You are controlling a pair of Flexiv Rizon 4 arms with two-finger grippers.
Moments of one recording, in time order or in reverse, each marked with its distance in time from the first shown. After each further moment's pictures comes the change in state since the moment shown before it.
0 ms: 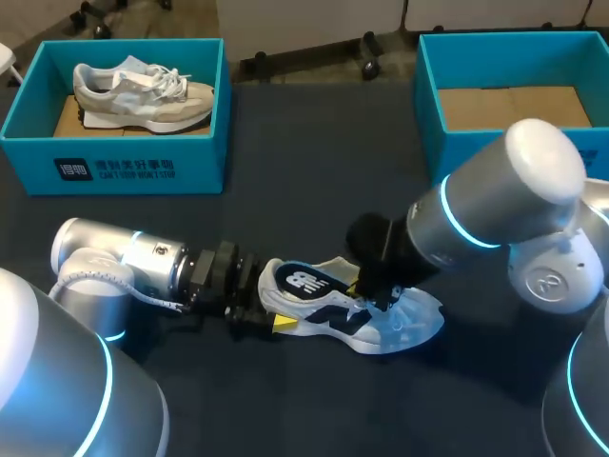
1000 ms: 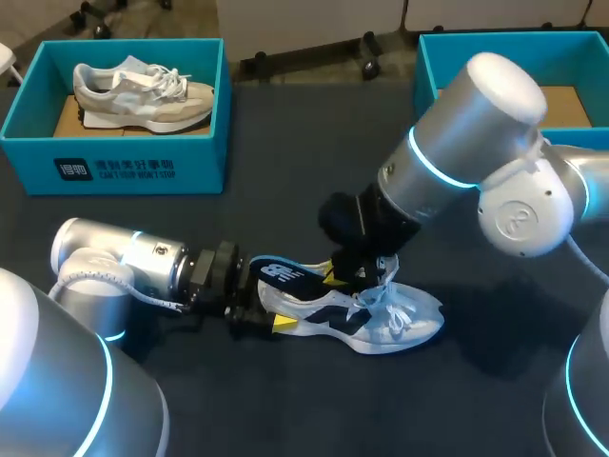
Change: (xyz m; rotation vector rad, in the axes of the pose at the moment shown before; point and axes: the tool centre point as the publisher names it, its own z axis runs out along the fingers) left arm 0.000 0.000 0.000 0.000 0.000 0.000; right arm 0.008 0.047 -0.007 0.023 0.213 -0.284
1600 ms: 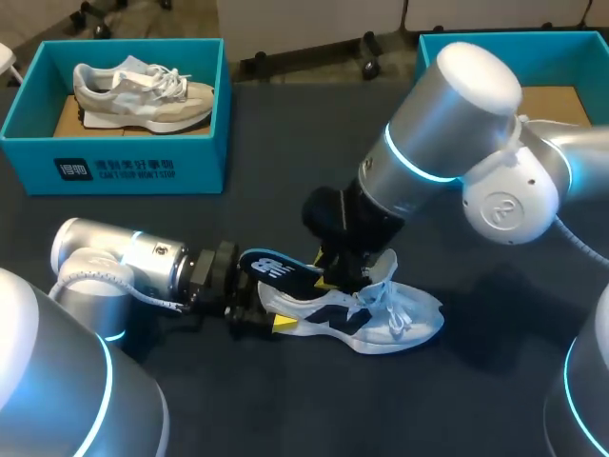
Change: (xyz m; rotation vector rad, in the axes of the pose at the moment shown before) left arm 0.000 0.000 0.000 0.000 0.000 0.000; right arm -0.005 0.014 -0.002 0.058 -0.041 0.065
